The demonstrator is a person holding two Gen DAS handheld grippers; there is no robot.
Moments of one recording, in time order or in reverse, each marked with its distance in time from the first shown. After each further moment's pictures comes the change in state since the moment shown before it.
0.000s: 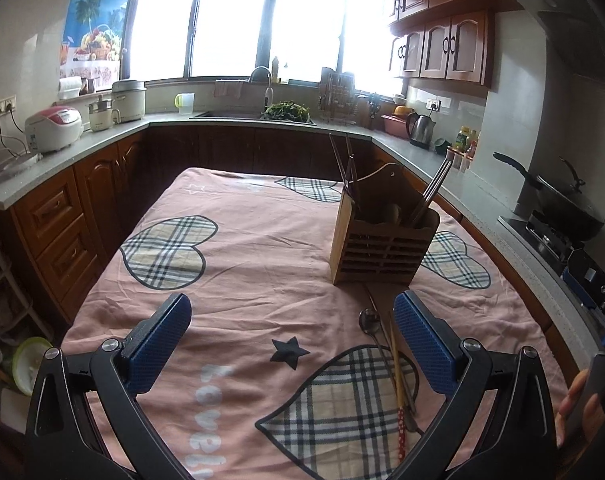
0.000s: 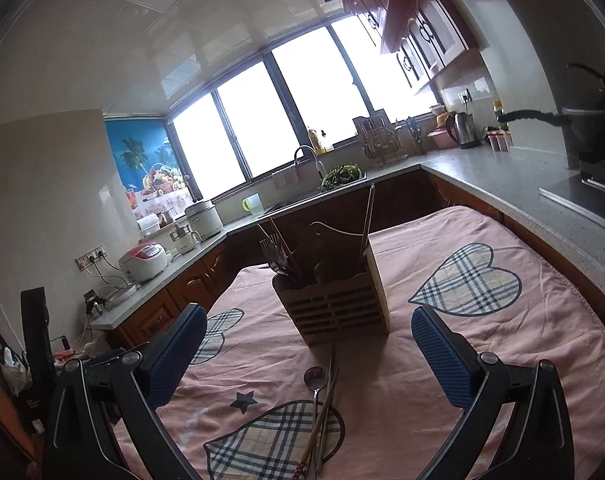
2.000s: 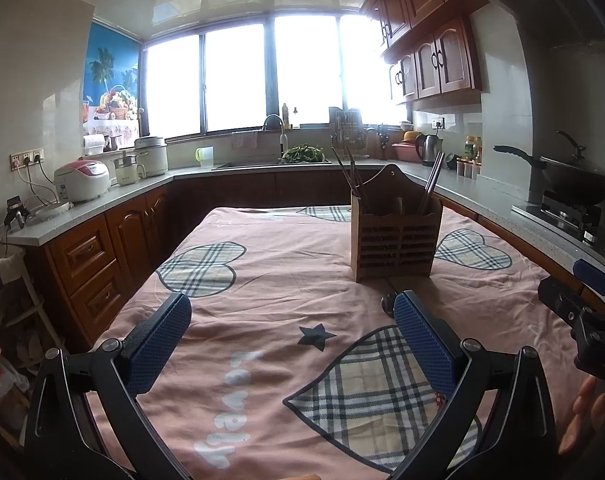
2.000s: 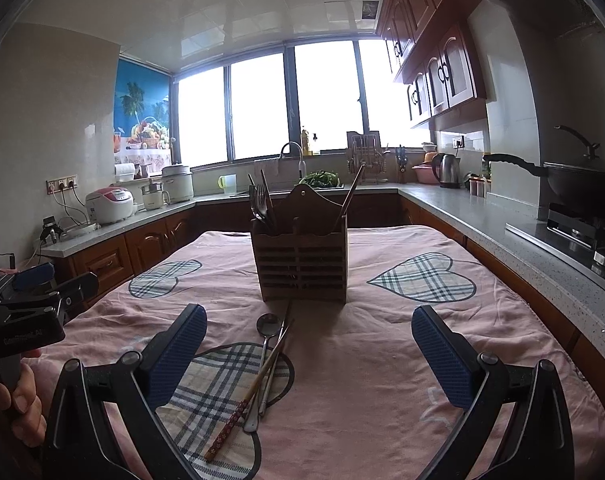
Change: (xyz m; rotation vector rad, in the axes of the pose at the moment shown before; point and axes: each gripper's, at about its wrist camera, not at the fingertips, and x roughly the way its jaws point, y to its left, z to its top) left arm -0.034 -0.016 -0.072 0.106 -0.191 0.112; right arm -0.016 0.015 -0.079 -0.221 -0.005 -0.142
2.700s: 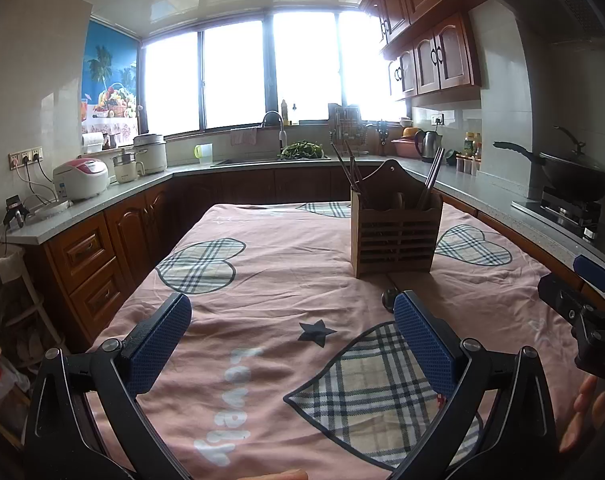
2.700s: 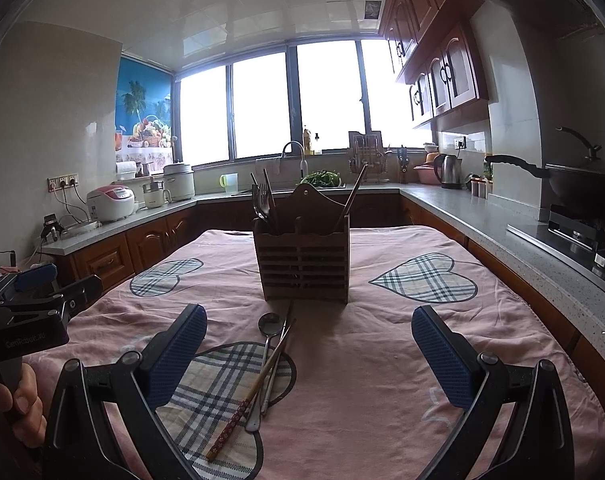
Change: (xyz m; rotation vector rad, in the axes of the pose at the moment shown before) left arm 0.001 0.000 -0.003 0.004 0.013 0.000; right arm 0.001 0.000 -0.001 -0.005 0.002 0.001
